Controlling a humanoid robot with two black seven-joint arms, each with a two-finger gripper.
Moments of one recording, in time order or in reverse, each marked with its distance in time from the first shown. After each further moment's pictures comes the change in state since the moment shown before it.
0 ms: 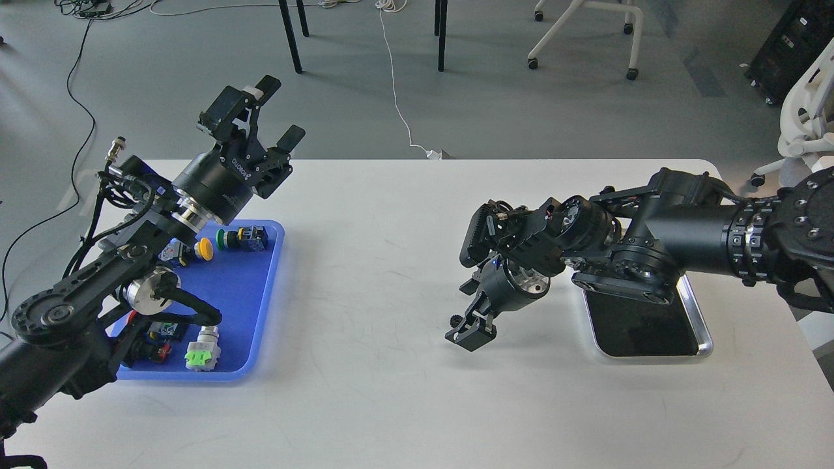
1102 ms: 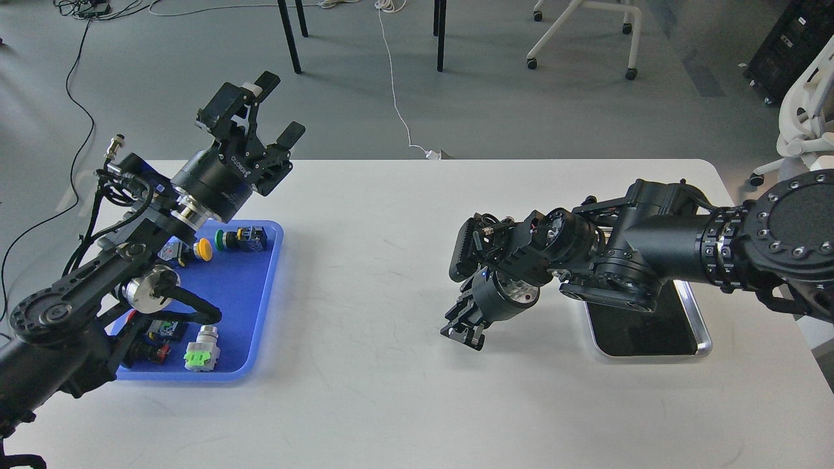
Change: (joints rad) left arm 0.000 0.002 -0.006 -0.011 -0.002 0.001 0.000; right arm -0.015 0.047 -0.044 -0.030 0.002 -0.022 0.000
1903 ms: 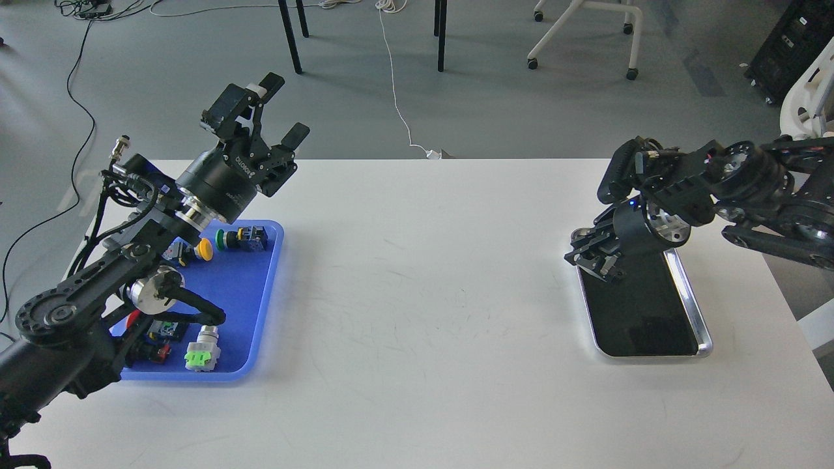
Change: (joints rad) left arm 0.000 -0.015 0.004 -0.002 0.001 -0.001 0.000; right arm 0.105 -0.585 -0.005 0.174 -0.138 -0.006 0.000
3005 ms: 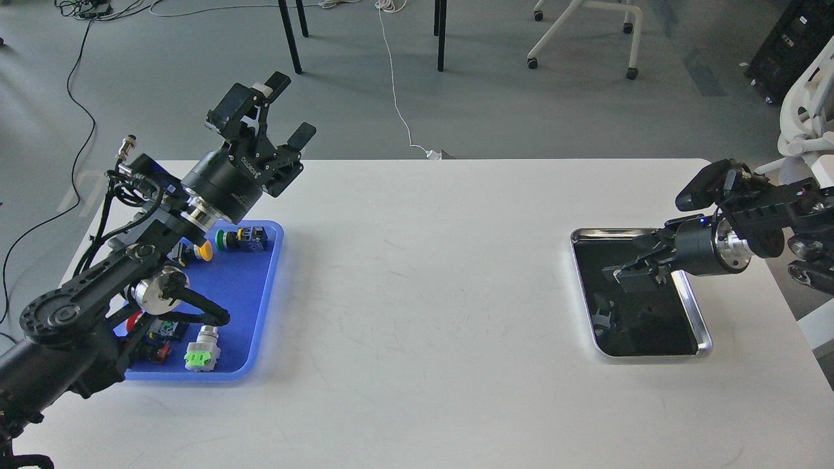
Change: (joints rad) left arm 0.000 0.000 -0.001 -0.015 0.001 0.003 0.000; right arm -0.215 -0.127 0.274 -0.024 0.284 -0.049 0.000
